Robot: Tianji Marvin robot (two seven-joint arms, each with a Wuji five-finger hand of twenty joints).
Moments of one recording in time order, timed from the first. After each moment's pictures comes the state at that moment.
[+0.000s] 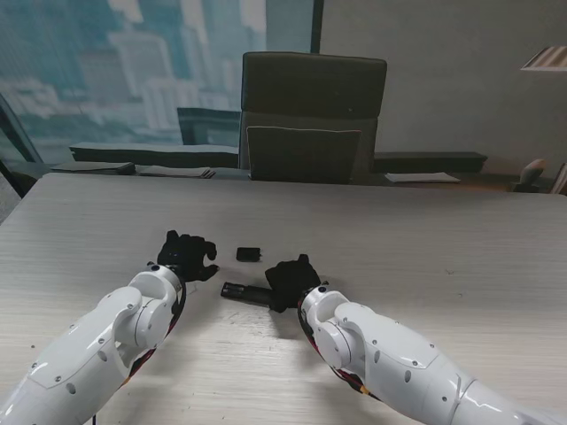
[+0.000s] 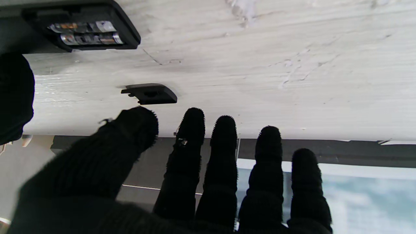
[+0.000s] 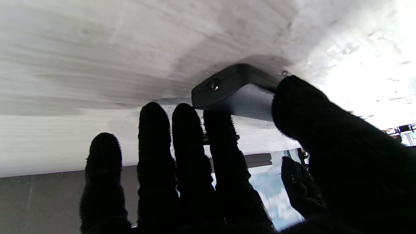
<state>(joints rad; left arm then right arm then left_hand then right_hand) 1.39 -1.05 -1.02 -1.47 0.97 0.19 -0.04 -1.14 -1.18 0.52 -1.24 -0.76 0.15 -0.19 0.56 -0.41 0.75 -0.04 0.66 0.08 0.56 0.35 0.63 0.13 0.57 0.47 0.43 0.30 0.48 0.52 0.00 0.32 0.88 0.57 0.44 -0.79 1.08 -0.14 0.78 0.18 0.86 0.48 0.86 0.23 0.94 0.48 0.73 0.25 0.96 0.53 0.23 0.46 1.08 0.53</state>
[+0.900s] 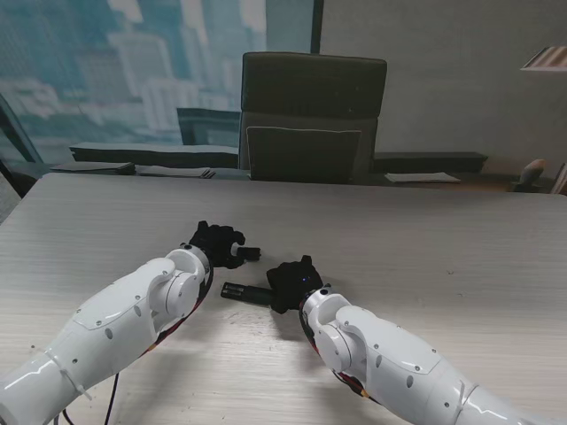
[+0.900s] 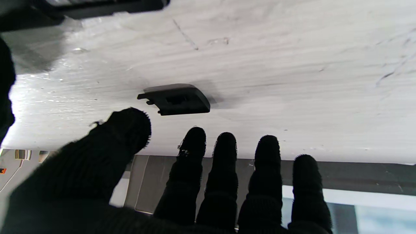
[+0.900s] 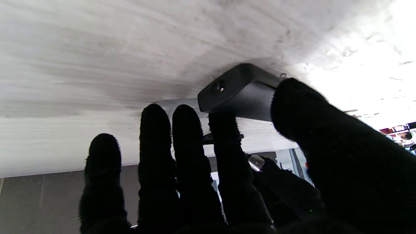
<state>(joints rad) 1.07 -1.11 -0.69 -1.19 0.76 0.19 -0.03 -1.17 -1.17 0.54 -1.27 -0.77 0.18 -0.19 0.51 -0.41 0.75 -0.04 0.50 0.12 0.39 0.28 0.45 0.14 0.46 0.41 0.34 0.28 0.44 0.50 -0.05 0.32 0.81 0.56 0.44 -0.78 1.08 -0.13 0.75 0.13 0.81 0.50 0.84 0.23 0.94 0.48 0.71 0.24 0.96 0.53 0.22 0.46 1.07 0.53</state>
